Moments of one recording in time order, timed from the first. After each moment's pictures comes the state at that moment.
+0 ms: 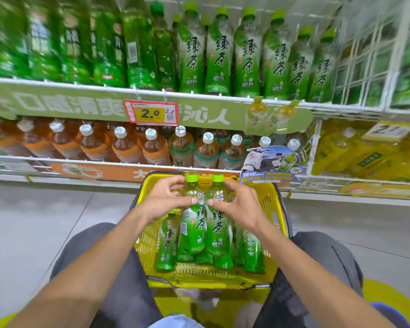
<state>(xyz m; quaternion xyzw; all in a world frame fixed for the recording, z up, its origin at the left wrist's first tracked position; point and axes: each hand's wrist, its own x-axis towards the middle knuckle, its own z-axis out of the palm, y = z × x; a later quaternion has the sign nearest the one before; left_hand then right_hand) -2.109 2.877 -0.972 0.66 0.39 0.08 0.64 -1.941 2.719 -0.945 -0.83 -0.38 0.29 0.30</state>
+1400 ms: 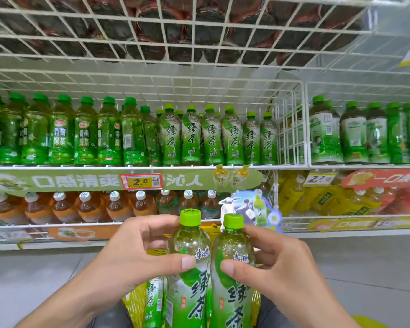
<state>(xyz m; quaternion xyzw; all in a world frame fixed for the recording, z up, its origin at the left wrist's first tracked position) -2.163 2.795 -0.736 0.72 0.26 0.13 0.63 -1.986 2.594 -0.732 -0.76 -0.35 0.26 0.48</state>
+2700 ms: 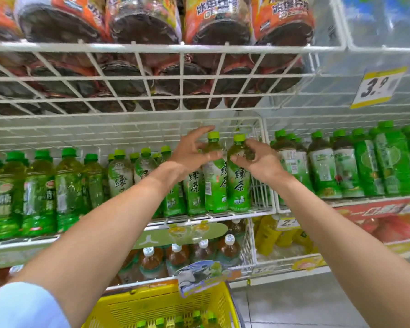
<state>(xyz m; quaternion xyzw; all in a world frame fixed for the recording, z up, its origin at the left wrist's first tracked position) -1.802 2.899 -0.667 0.79 0.17 0.22 0.55 -1.666 2.743 -0.679 -0.84 -0.36 0.07 0.40</state>
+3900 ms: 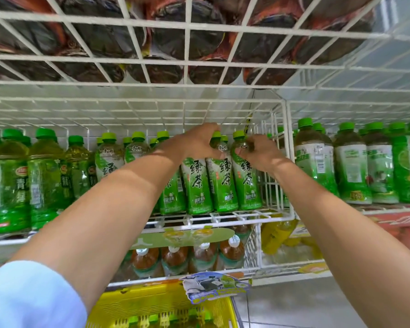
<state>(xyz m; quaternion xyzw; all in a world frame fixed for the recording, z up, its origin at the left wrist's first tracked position) -1.733 2.965 -0.703 0.94 0.18 0.03 0.30 -1.613 2.806 -0.719 -0.88 -0.34 0.14 0.31</state>
